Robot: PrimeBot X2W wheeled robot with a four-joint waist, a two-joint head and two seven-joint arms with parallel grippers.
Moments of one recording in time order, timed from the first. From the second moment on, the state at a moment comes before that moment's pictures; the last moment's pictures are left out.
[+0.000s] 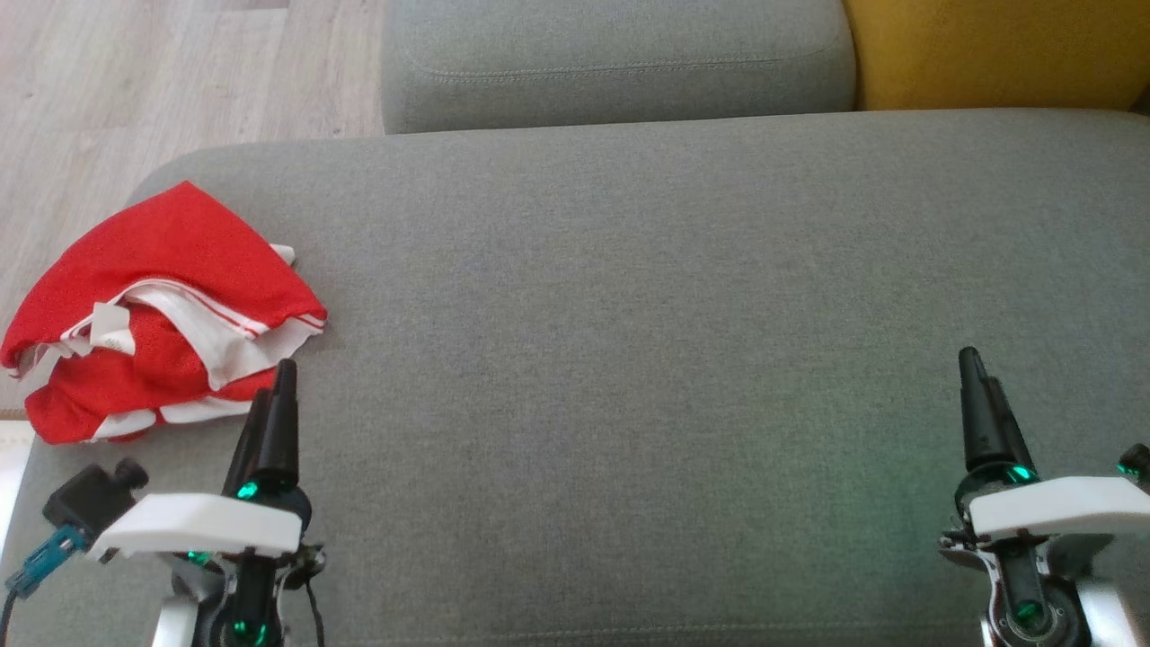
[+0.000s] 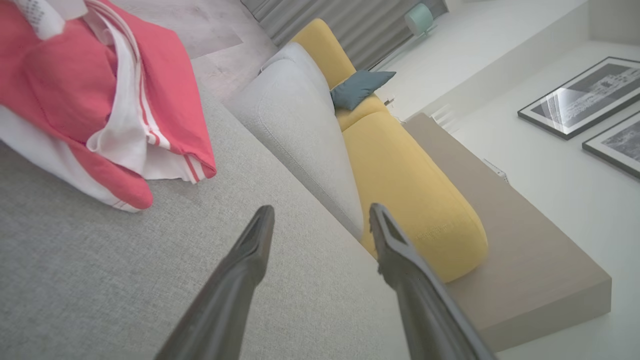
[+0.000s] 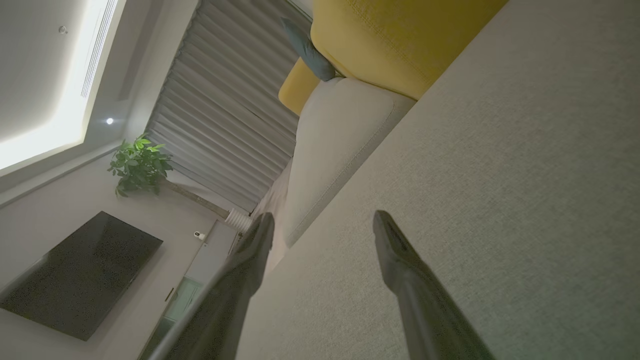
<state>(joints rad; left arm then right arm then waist) -0.03 0.06 -0.03 0.19 -1.00 -0.12 -0.04 -0.01 -0.07 -0.04 0.17 1.00 0.13 0.05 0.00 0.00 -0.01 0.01</state>
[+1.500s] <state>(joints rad) -0.07 0.11 -0.15 0.21 -0.42 -0.08 -0.16 -0.01 -0.08 0.02 0.14 0.43 0.13 -0.01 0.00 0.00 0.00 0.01</state>
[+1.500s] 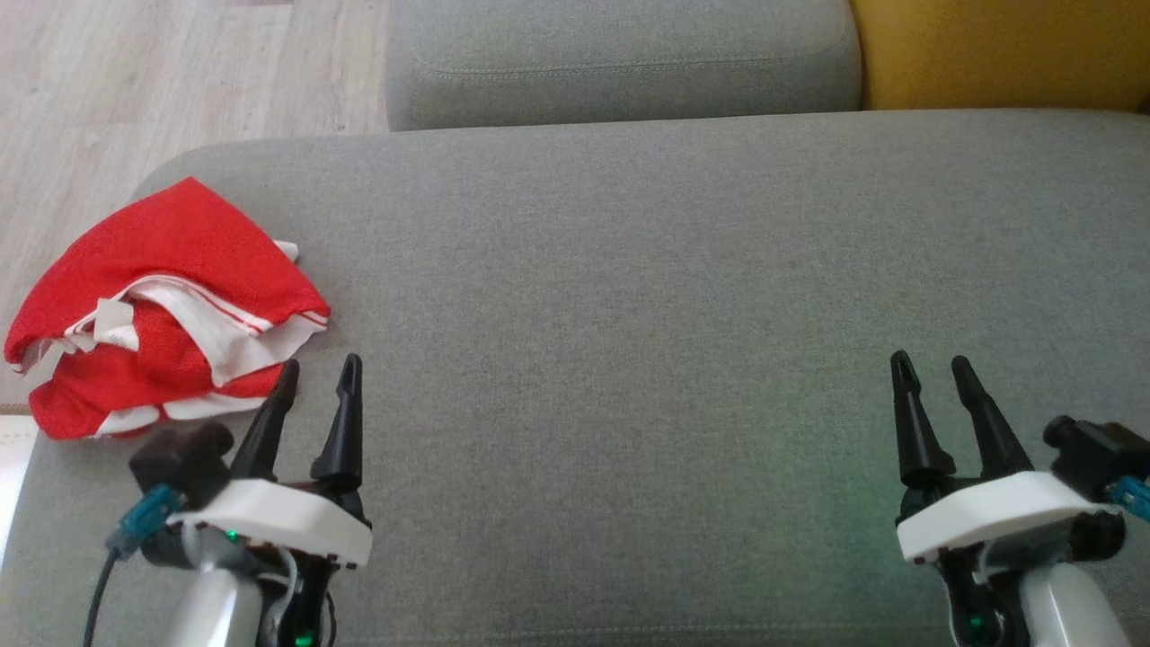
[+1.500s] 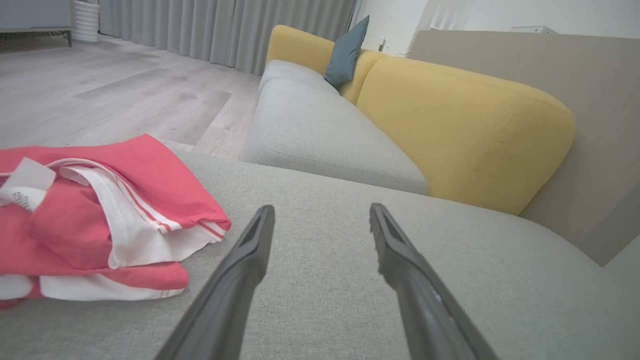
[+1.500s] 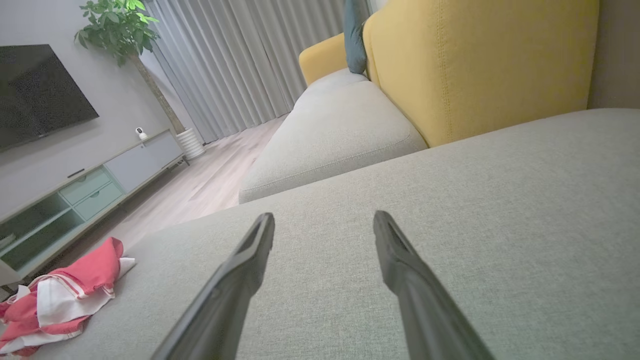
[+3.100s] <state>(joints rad) -0.07 0.09 -0.15 0.27 -0.11 -0.04 -0.25 0.02 -0.05 -0.01 0.10 0.10 0.13 -0.07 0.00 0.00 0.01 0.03</state>
